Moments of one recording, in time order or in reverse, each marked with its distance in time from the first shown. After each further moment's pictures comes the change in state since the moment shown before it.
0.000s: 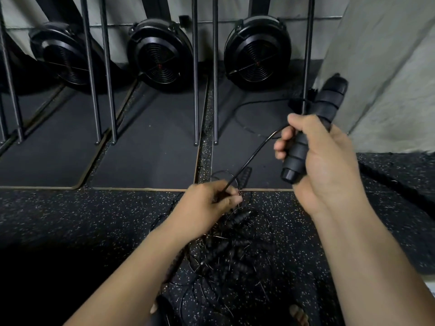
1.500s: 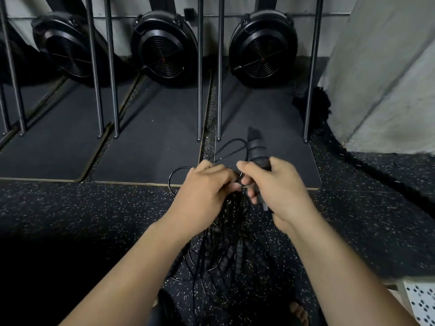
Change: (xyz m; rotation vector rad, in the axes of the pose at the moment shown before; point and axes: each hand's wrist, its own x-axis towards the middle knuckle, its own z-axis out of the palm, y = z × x) left_hand 0.005 -0.007 -0.007 0.266 0.208 0.288; right_hand -0.007 0.075 -0.001 -0.557 -0.097 0.229
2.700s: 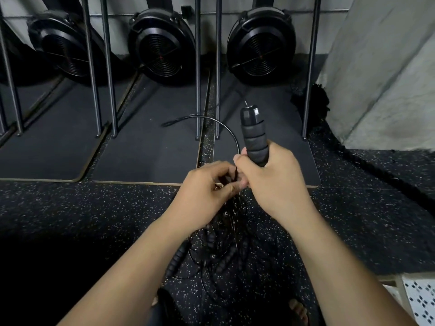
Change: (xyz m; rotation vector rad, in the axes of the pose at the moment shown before) left_hand 0.002 0.013 -0.007 -0.329 -0.009 -0.107; right_hand -0.008 -0.018 0.001 -0.366 0.086 -0.332
